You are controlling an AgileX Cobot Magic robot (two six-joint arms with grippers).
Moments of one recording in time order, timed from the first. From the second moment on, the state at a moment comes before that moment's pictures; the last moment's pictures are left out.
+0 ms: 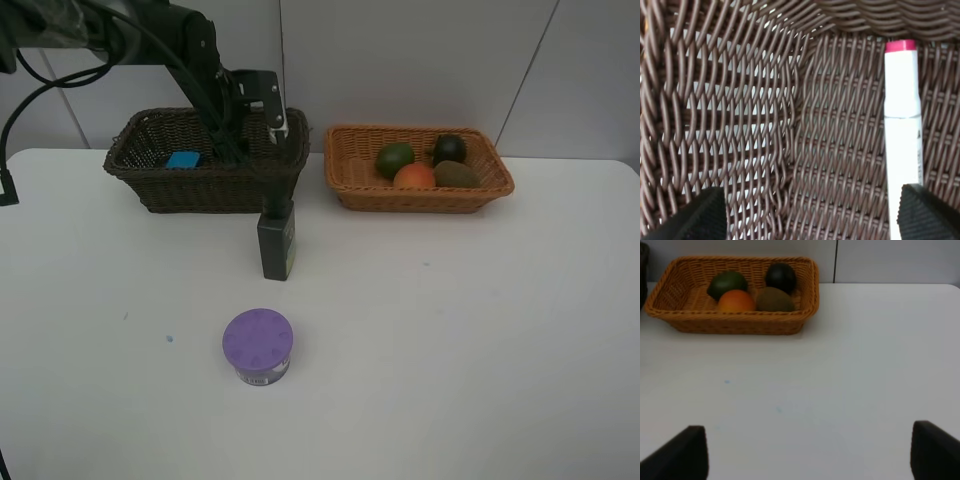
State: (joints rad) left arm -0.35 2.35 -1.91 0.14 0.59 1.02; right arm -0.03 0.00 -0.52 0.00 1.06 -0.02
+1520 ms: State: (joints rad) left arm -0.35 2.23 -1.91 0.11 0.72 1.06; right arm -0.03 0.00 -0.52 0.00 1.06 -0.02
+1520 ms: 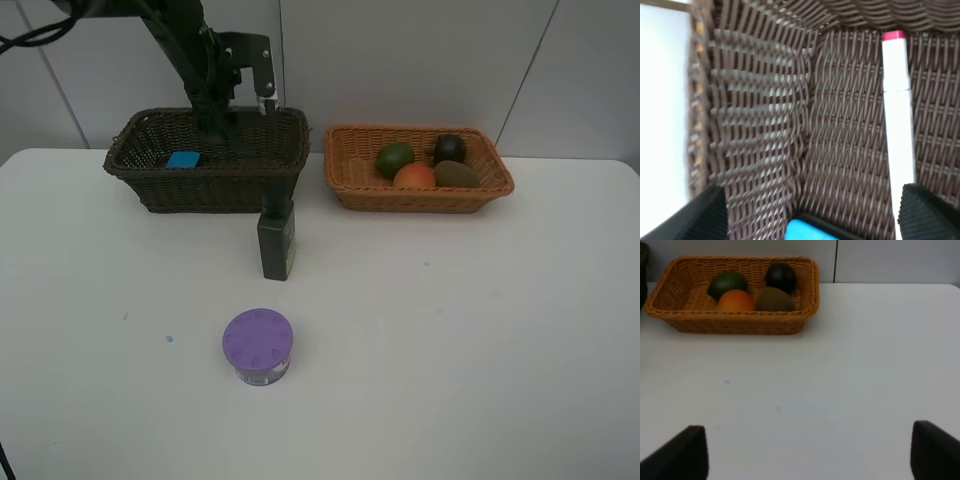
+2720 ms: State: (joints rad) left arm -0.65 1.96 -1.88 0.01 1.20 0.29; right arm -0.03 0.00 -0.52 0.00 1.06 -0.02
